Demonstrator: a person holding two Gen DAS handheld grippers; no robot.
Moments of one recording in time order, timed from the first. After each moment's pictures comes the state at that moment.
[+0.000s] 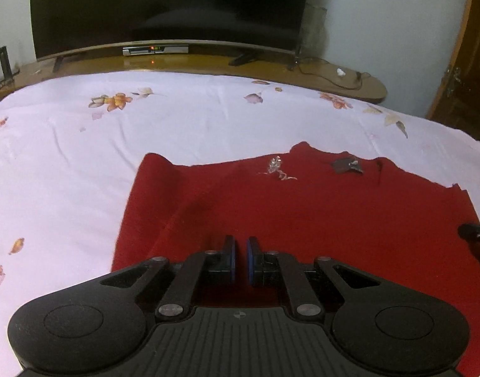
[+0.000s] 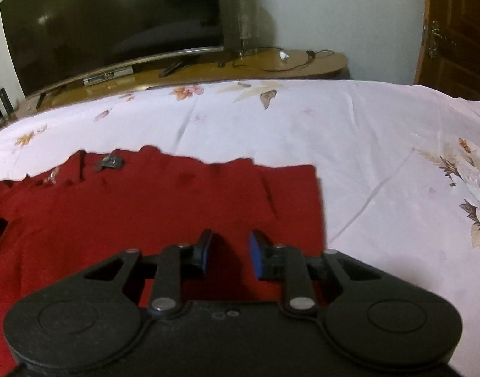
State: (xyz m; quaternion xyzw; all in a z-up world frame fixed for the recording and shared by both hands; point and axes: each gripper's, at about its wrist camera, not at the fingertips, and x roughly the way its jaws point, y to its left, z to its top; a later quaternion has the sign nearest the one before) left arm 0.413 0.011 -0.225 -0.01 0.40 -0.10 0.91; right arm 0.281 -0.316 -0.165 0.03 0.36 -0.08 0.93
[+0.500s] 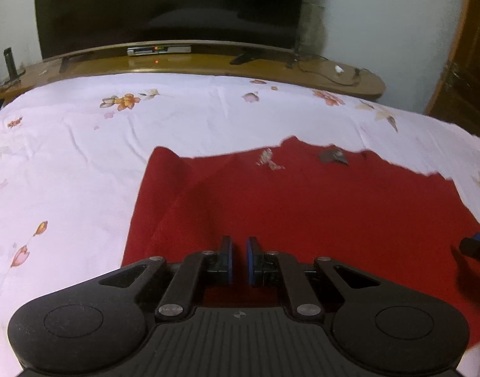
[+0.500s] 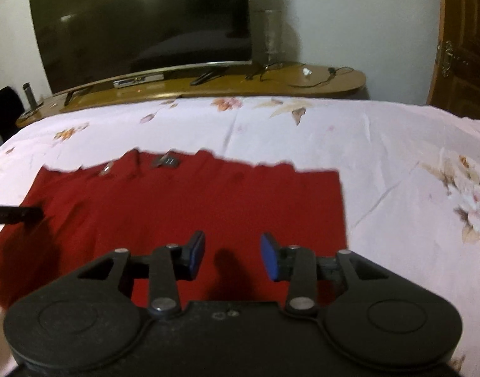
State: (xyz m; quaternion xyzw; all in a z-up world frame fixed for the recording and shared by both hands) left arm 0.372 0.012 -0.202 0.00 0.40 -0.10 0.91; right arm 0.231 -0.268 -0.140 0.02 0.35 -0.04 0.94
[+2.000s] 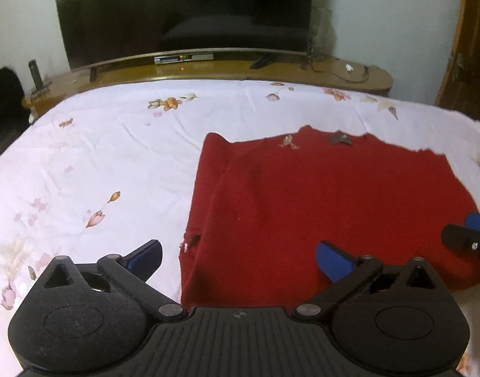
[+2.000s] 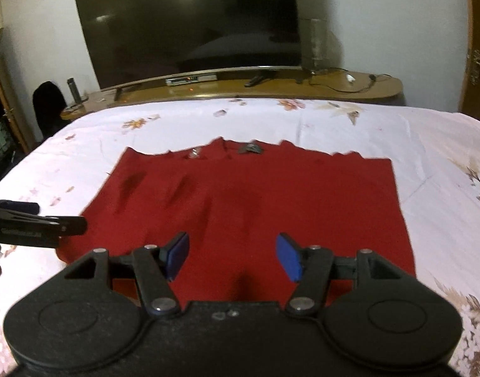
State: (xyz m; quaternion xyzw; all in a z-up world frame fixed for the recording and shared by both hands) left arm 0.299 0.053 -0.171 0.02 0.40 -0.06 0.91; right arm 0.181 -0.189 -0.115 0.02 0.34 0.03 0.94
